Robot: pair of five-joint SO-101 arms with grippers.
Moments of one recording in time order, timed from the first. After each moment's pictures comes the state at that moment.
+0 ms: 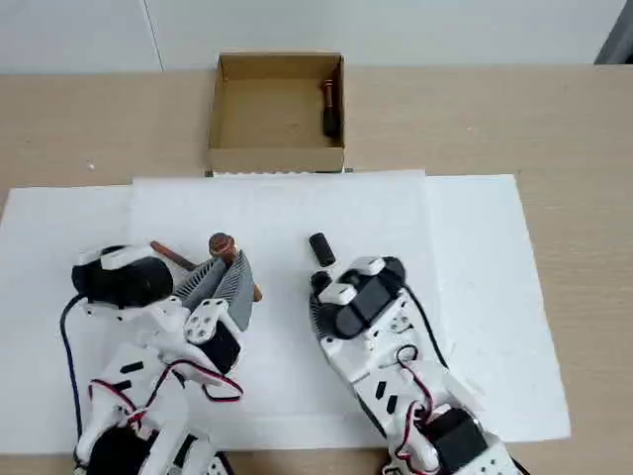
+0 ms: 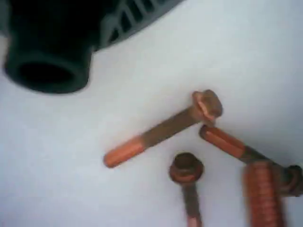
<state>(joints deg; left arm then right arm) 18.3 -103.1 71.9 55.9 32.2 -37.6 -103.2 86.1 48.6 -0.2</state>
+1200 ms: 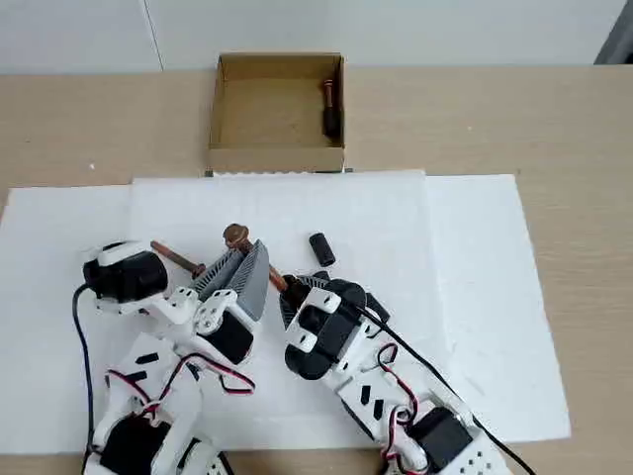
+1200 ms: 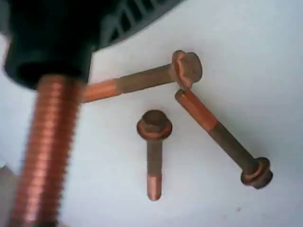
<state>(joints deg) 21.6 -103.1 78.2 44.1 41.2 -43.3 -103.2 91.5 34.5 13.0</state>
